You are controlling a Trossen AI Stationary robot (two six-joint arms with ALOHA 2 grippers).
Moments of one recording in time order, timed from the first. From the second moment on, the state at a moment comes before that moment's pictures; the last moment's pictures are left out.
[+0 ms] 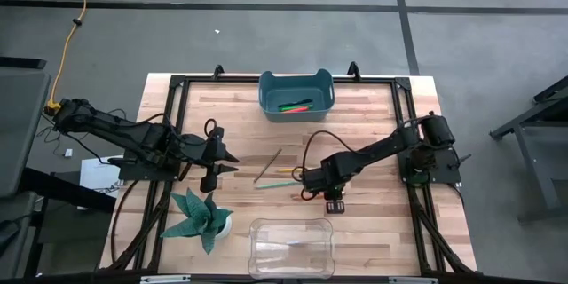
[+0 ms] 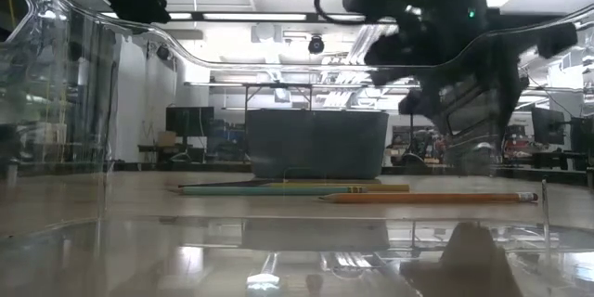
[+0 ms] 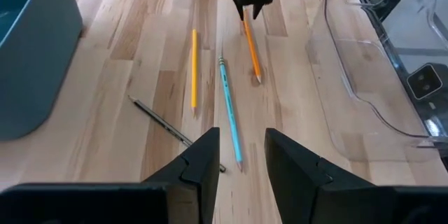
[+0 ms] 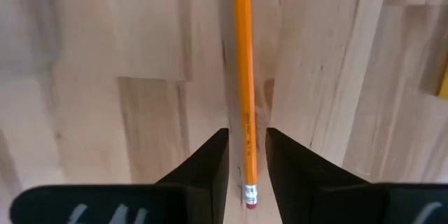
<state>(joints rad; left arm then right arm) -0.15 0.89 0.69 -0.45 -0.16 -0.21 0.25 1.86 1.21 -0.86 -0.14 0.20</state>
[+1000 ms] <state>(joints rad) -0.15 0.89 0.69 -0.47 -0.15 -0.21 0.25 1.93 1.21 -0.83 -0.08 0.20</state>
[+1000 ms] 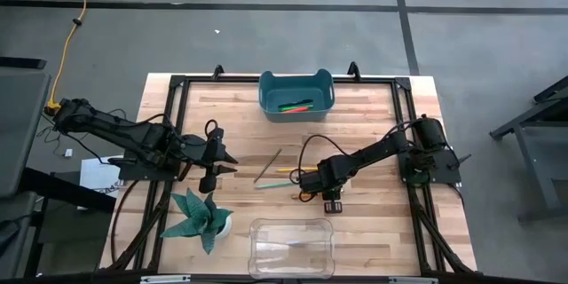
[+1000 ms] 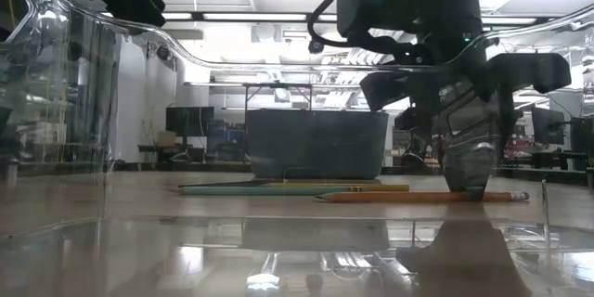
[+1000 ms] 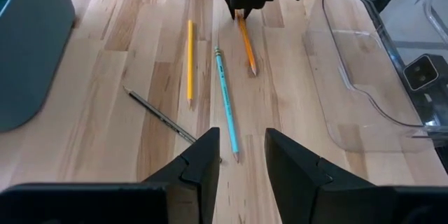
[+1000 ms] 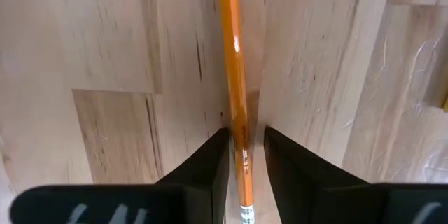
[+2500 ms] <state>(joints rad) -0.15 0.89 0.69 -0.48 -0.09 -0.19 0.19 1.94 1.39 -0.85 -0.04 0.19</state>
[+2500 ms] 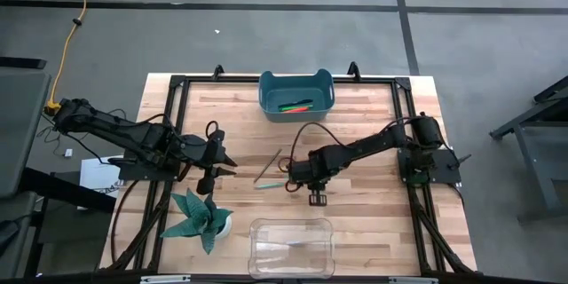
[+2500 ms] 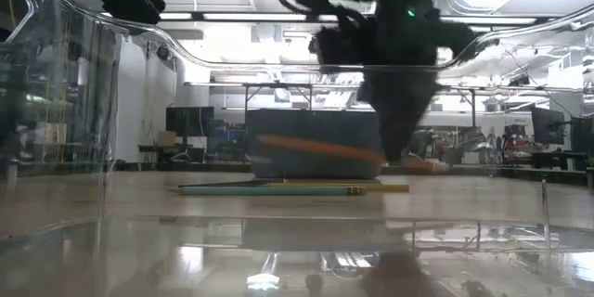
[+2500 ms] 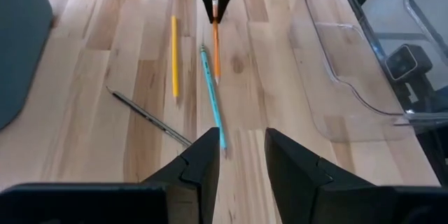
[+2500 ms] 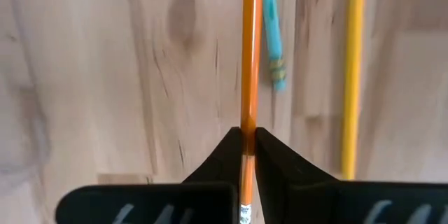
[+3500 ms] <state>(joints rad) -0.15 0.89 0.69 -0.55 -0.09 -0.24 0.41 1.93 1.74 -1.01 -0.05 0.19</state>
